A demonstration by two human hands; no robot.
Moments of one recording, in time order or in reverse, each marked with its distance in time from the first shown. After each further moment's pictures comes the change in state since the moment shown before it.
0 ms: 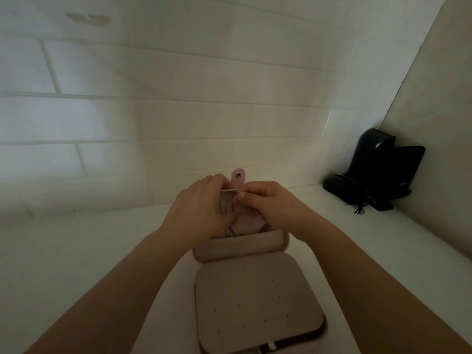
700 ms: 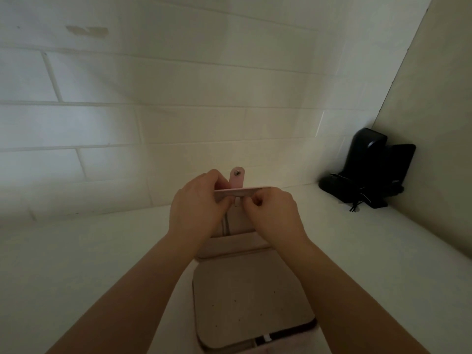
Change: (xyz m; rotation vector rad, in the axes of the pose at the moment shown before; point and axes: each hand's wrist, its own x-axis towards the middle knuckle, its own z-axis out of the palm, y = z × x) left_hand -0.002 0.016 0.001 -0.104 0.209 -0.125; right_hand -0.015 0.003 0.021 -0.400 0.481 0.094
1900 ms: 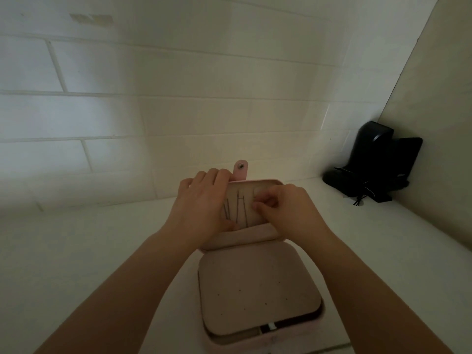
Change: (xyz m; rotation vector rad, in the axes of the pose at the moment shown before) left_hand -0.008 -0.014 -0.005 0.430 -0.205 0.286; right_hand -0.001 0.016 -0.016 -0.048 -0.172 -0.070
